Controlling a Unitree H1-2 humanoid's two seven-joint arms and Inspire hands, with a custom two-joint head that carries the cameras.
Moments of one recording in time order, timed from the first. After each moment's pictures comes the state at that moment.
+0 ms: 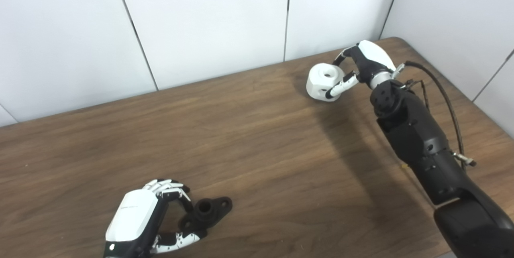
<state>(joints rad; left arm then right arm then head) 0.03 0.33 -0.33 -0.28 0.84 -0.03 -0.17 -0.48 -0.52 0.04 0.19 -0.67 0.46 0.15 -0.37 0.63</state>
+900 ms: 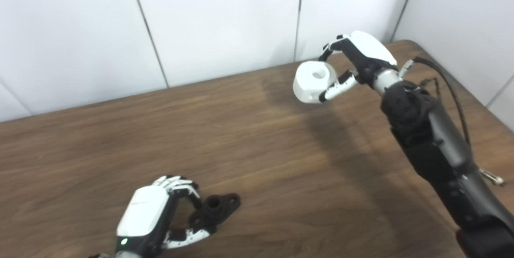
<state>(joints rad) 0.04 0.29 -0.35 -0.28 0.90 -0.01 -0.16 -0.40 -0.54 0.07 -0.25 -0.72 0.47 0.39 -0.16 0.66</state>
